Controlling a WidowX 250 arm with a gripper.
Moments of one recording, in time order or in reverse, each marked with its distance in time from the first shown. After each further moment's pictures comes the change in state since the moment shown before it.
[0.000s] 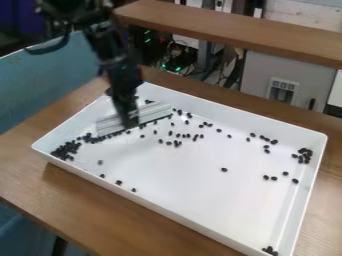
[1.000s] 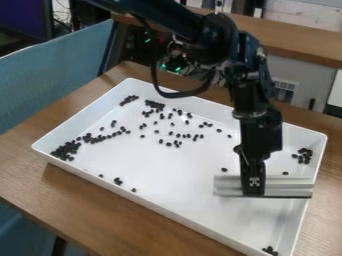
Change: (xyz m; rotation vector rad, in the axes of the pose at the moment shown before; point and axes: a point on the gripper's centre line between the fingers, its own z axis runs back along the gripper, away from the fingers) arm 0.101 -0.179 -0.061 -0.318 0.060 -0.522
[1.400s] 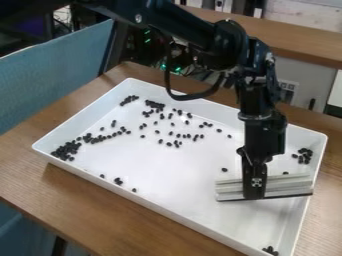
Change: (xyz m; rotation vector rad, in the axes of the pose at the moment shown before) arm 0.006 0.011 -0.009 0.021 0.047 -0.004
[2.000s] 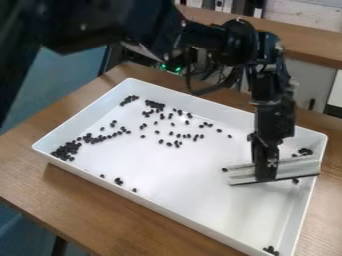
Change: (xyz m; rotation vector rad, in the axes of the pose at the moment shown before) arm 0.019 0.038 0.004 0.009 -0.024 0.118
